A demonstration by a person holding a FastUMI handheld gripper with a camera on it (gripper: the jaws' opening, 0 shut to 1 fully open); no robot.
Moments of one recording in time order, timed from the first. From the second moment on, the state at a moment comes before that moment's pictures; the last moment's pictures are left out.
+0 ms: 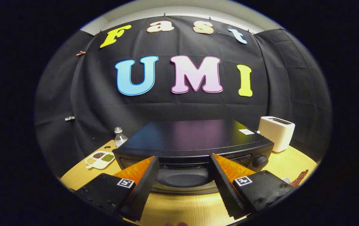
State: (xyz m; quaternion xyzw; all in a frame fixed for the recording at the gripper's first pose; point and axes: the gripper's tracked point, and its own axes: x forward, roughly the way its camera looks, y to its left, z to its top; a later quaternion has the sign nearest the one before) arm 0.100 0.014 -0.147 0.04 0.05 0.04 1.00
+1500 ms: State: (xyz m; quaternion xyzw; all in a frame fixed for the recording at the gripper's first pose) arm -0.018 0.007 -0.257 0.08 0.17 0.01 0.98
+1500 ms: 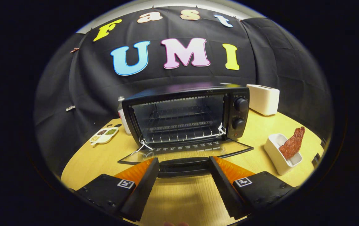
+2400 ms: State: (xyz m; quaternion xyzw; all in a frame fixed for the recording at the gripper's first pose) arm -0.055 -0.096 -0.233 0.10 0.24 0.01 0.97
